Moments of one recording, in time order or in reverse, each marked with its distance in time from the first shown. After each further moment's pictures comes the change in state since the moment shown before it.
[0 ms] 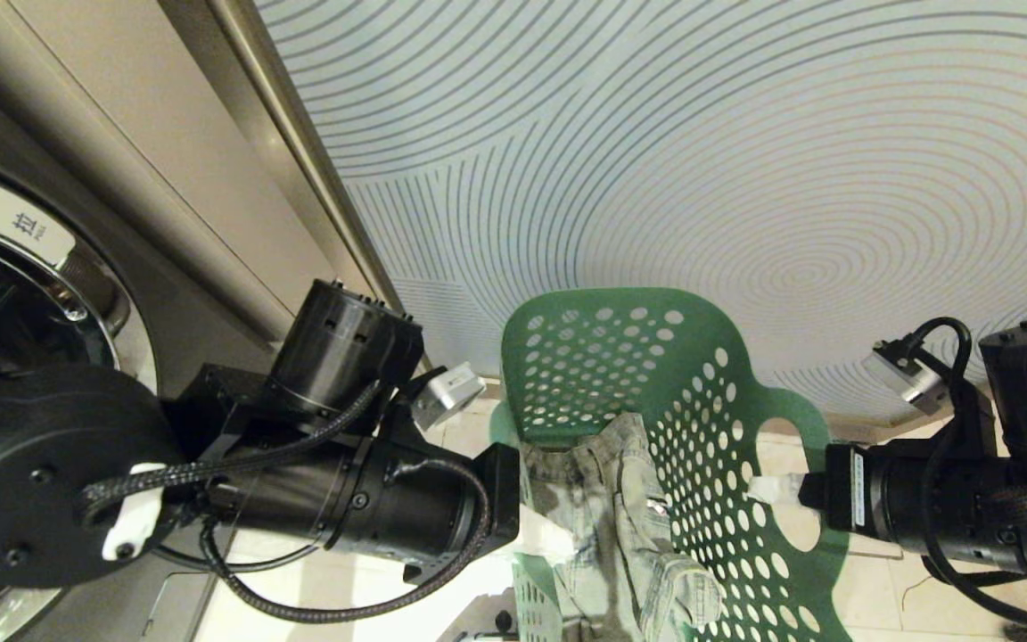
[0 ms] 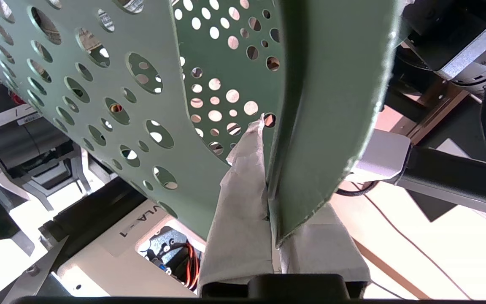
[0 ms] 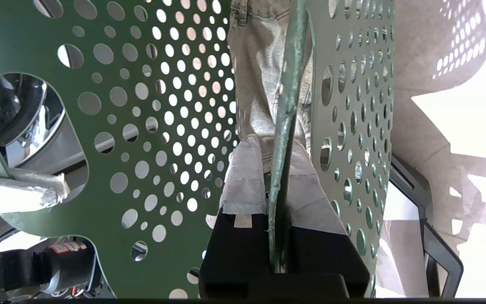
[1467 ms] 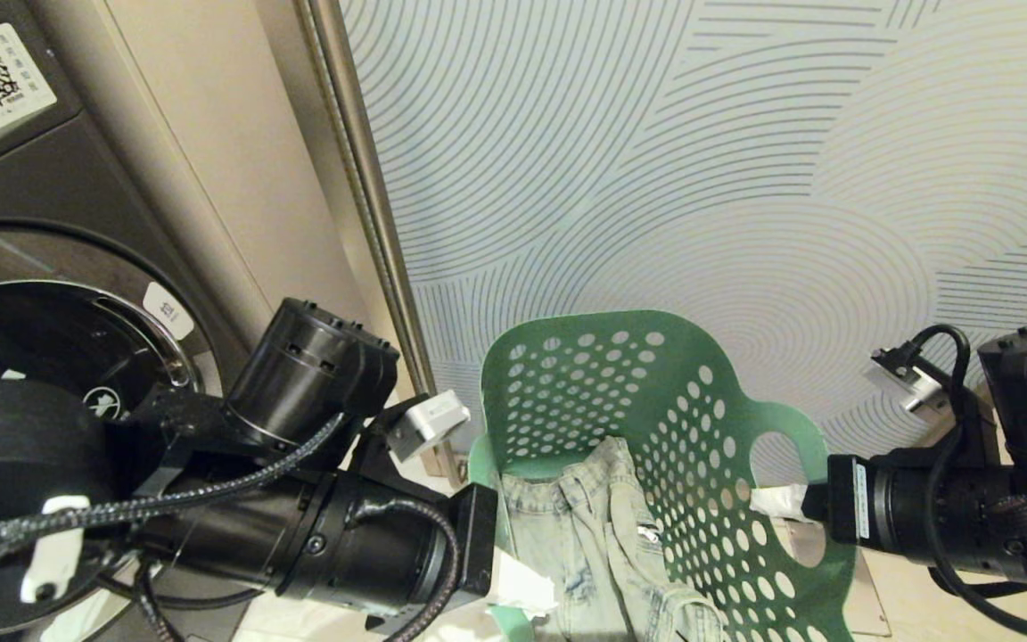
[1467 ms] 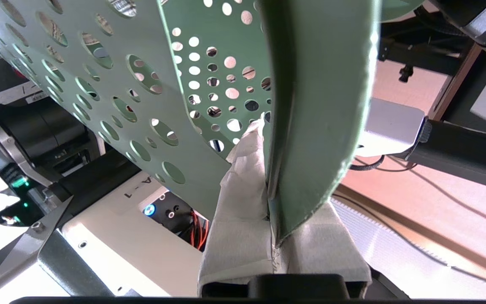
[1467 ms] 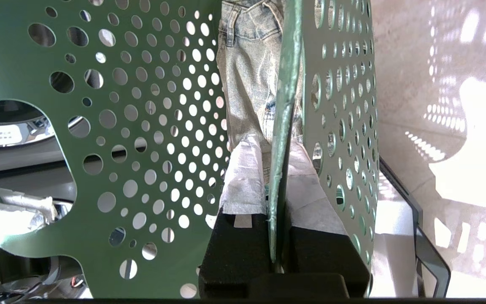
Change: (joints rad) left arm -0.020 -0.065 0.043 0.082 -0.006 -0.002; right arm 0.008 -0.008 -0.007 0.042 -0.003 0.000
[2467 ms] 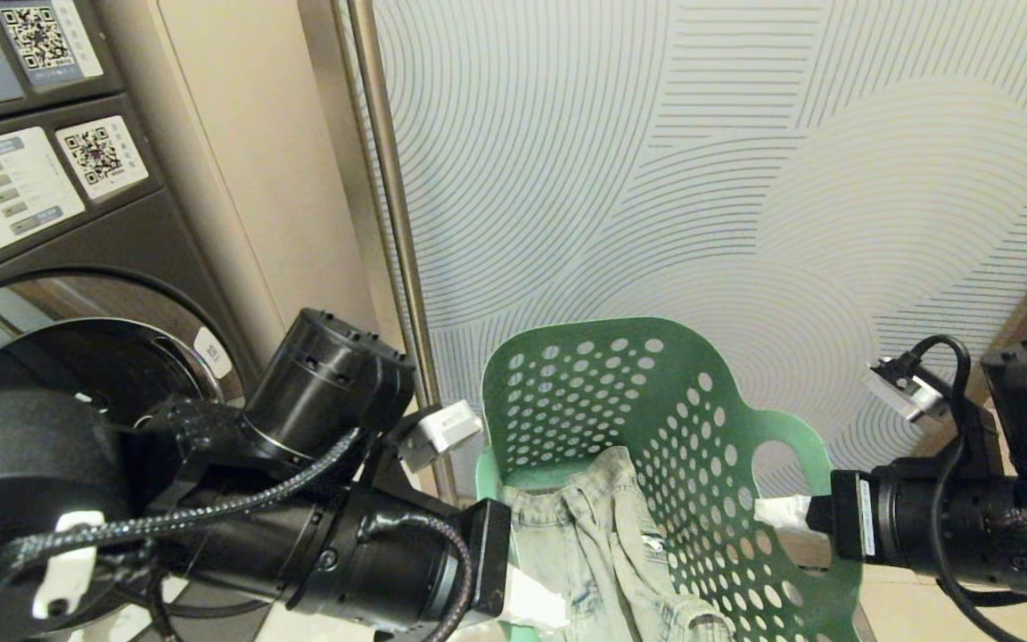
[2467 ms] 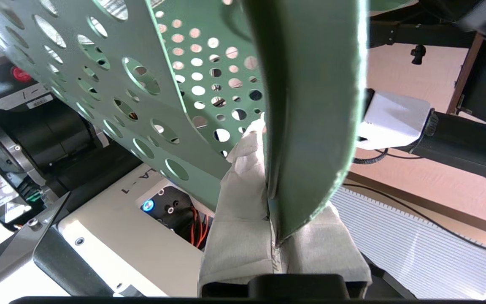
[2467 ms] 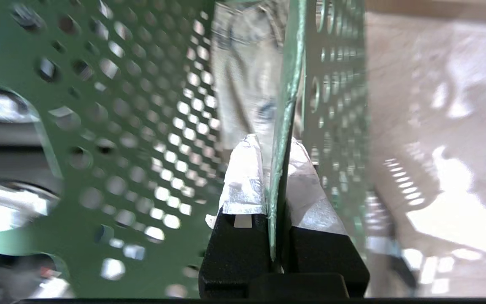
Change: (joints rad) left arm -0.023 0.012 0.001 -0.002 -0.001 -0.001; right arm 0.000 -0.006 0.028 -0.006 -0.005 -0.070
